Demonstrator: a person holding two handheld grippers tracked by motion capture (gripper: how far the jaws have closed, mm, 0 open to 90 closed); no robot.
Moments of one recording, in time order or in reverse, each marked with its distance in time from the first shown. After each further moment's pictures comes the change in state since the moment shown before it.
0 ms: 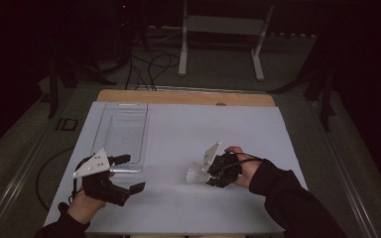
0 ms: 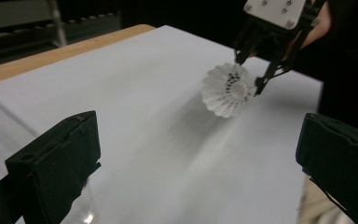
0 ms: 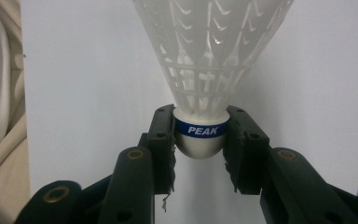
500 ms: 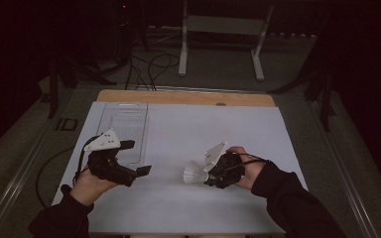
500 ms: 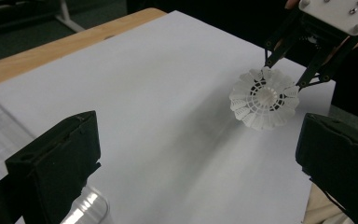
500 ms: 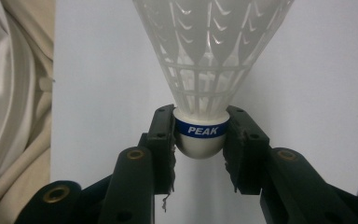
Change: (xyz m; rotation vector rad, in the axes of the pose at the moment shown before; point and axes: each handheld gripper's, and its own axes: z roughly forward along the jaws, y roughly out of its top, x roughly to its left) left arm 0.013 0.049 0.015 0.124 0.010 -0.029; right arm 0.010 0.004 -0.020 -0.108 -0.014 -0.038
